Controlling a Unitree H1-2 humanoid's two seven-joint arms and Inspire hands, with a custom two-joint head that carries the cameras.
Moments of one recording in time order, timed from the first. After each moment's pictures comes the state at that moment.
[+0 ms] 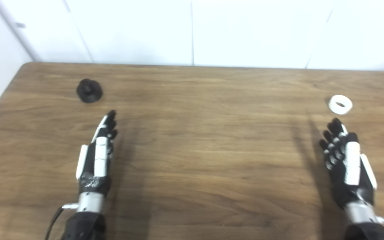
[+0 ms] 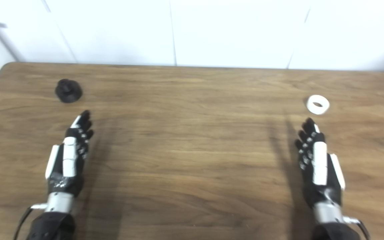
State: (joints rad) left arm 0.23 0.08 0.11 -0.28 -0.12 -0.05 0.02; right arm 0.13 -0.10 -0.14 -0.30 0.19 0.19 0.08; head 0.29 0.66
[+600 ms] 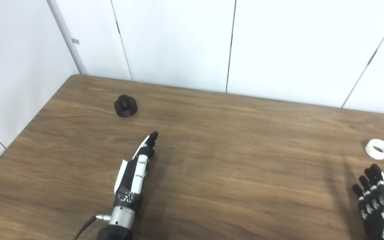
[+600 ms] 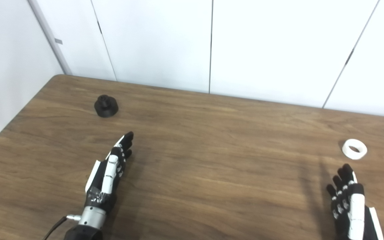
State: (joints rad) left arm 0.23 0.07 0.06 -0.21 -0.10 -0.13 0.06; right arm 0.14 -0.12 -0.14 -0.27 0.20 0.14 0.11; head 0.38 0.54
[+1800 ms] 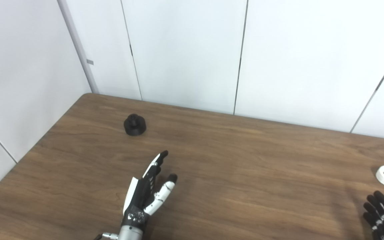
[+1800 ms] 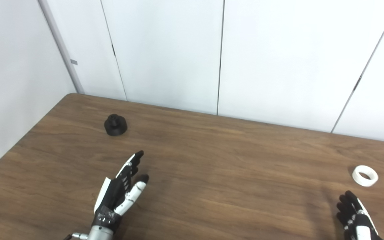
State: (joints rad) left arm 0.23 0.06 0.03 -0.22 0.12 -0.10 0.14; right arm 0.14 -0.12 -0.14 -0.24 0.15 0.08 0.09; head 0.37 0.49
